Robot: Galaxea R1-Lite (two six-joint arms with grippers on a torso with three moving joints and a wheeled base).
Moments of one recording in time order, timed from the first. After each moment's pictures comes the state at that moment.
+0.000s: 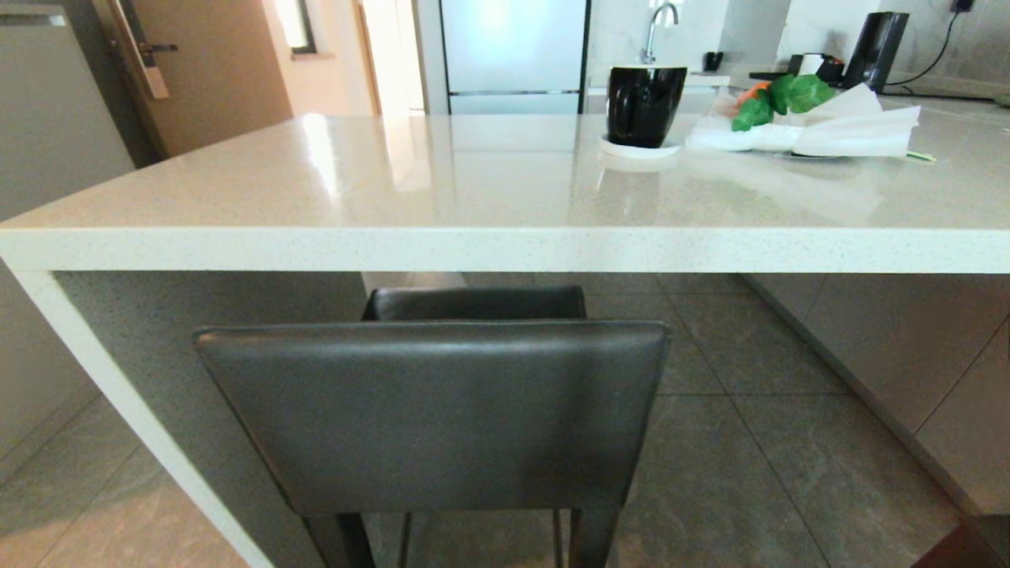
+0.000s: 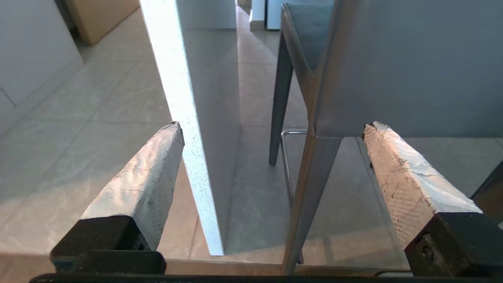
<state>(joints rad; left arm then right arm) 0.00 0.00 0.00 -0.02 -0.01 0.01 -0.01 0.00 0.00 0.00 0.02 -0.04</state>
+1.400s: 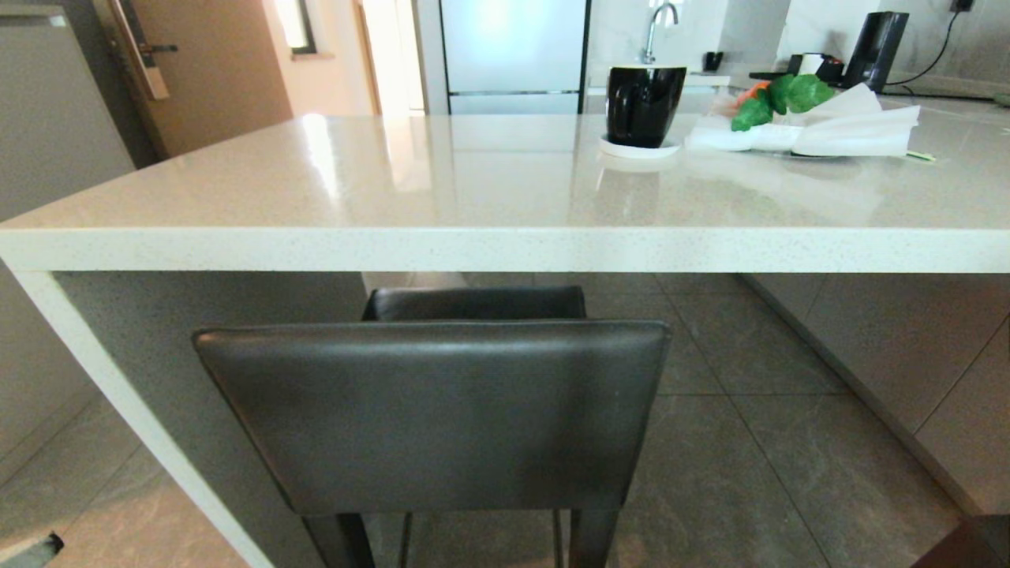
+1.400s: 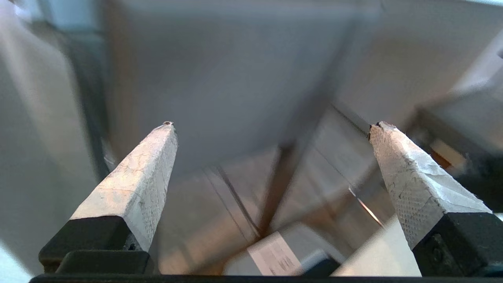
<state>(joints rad) -0.16 0.36 -0.32 -0.06 -0.49 -0.21 0.21 0.35 -0.32 -0.10 0.30 0.23</state>
